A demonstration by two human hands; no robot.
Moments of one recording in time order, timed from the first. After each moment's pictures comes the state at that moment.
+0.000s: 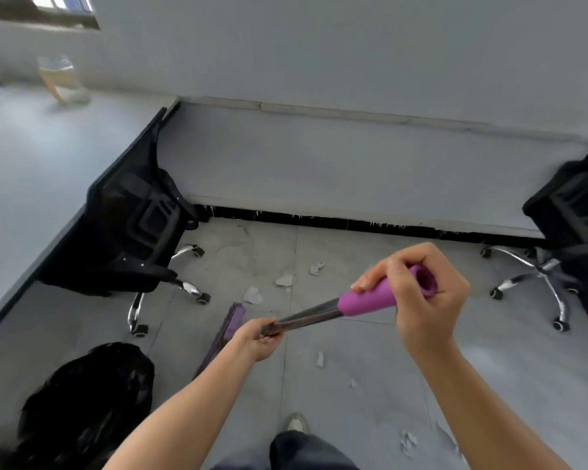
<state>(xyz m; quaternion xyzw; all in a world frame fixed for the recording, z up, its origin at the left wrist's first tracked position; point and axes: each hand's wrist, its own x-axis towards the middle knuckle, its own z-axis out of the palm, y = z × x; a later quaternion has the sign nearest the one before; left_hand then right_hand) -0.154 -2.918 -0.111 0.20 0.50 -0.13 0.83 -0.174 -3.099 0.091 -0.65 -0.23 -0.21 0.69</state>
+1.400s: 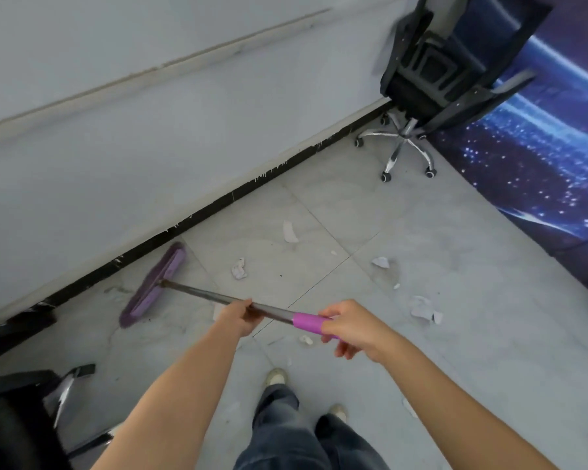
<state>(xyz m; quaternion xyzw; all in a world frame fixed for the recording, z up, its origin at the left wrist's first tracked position) 0.252 -2.907 -0.195 0.48 0.45 -0.42 0.62 0.123 -3.044 -0.032 -0.71 0.36 0.32 0.51</state>
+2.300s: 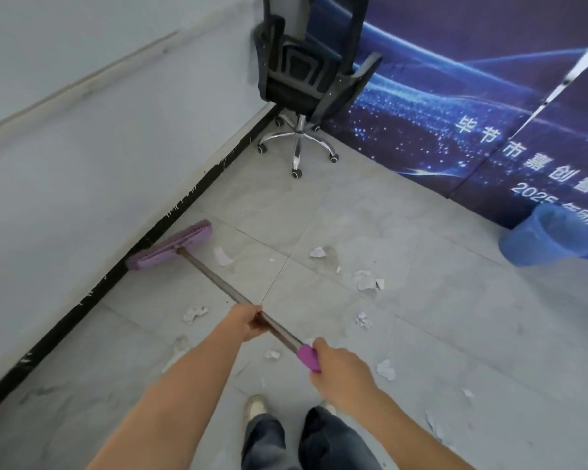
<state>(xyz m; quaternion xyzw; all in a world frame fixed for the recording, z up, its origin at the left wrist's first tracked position) 0.207 -3.033 -0.161 0.60 0.23 -0.60 0.47 0.030 -3.045 -0.041 -0.85 0.39 0.28 0.24</state>
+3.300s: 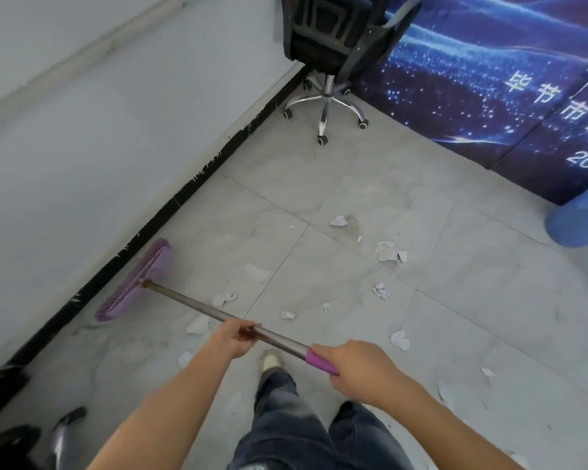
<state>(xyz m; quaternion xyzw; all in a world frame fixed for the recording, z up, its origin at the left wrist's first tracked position) 0.140 -2.941 -0.177 0.54 0.40 -0.54 0.50 -0.045 -3.044 -0.053 -0.91 0.18 0.30 0.21</state>
